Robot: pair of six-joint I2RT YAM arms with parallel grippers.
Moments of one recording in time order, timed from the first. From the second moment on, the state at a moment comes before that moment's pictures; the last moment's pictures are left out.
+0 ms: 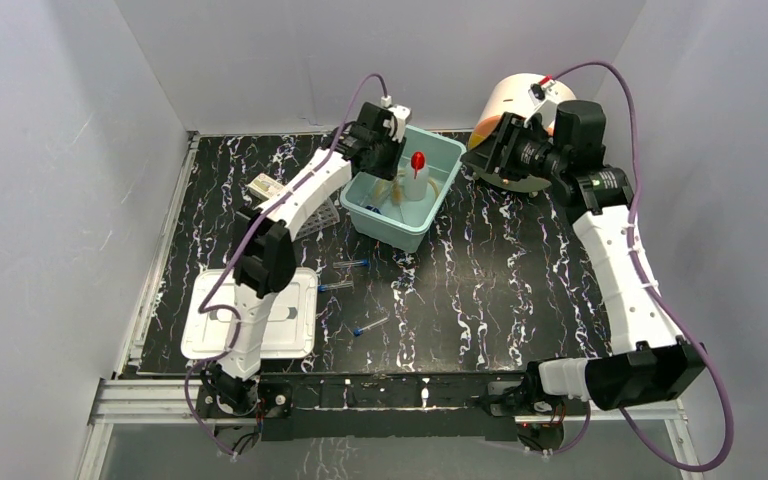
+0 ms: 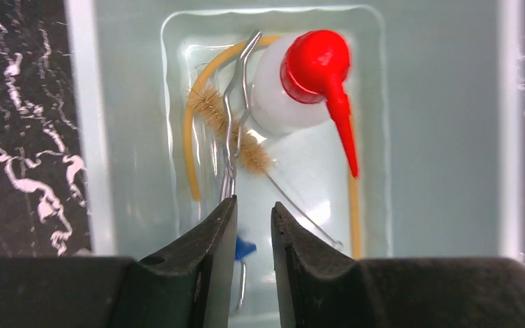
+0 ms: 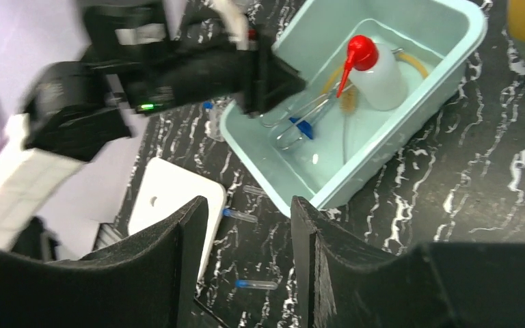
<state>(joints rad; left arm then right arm) -0.57 2.27 2.17 -0.68 0.02 -0.05 0.19 1.27 1.47 -0.57 -0.51 0.51</state>
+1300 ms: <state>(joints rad) -0.10 1.34 1.08 -0.68 -0.09 -0.69 1.02 1.71 1.40 -0.48 -0.10 -0.02</state>
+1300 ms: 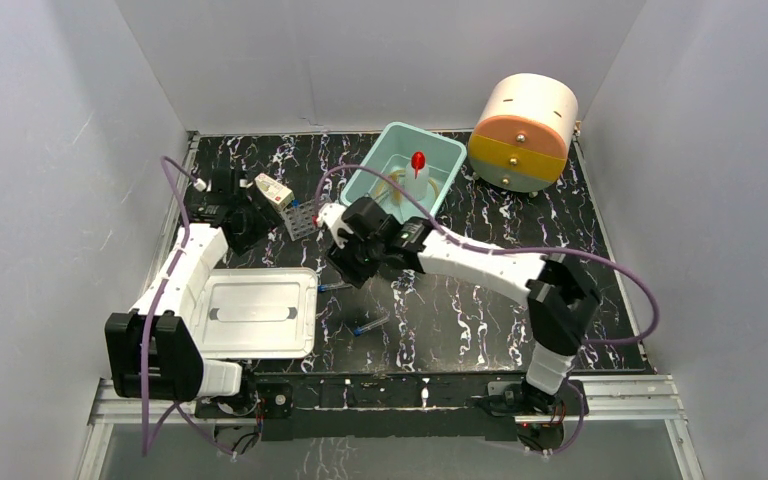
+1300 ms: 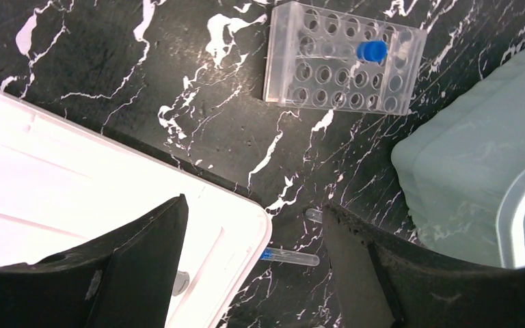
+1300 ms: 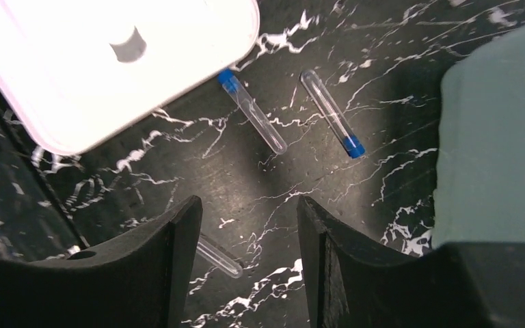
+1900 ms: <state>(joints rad) 0.03 1.35 1.04 -0.69 0.06 -0.76 1.04 2.04 1.55 -0.48 -0.11 -0.21</state>
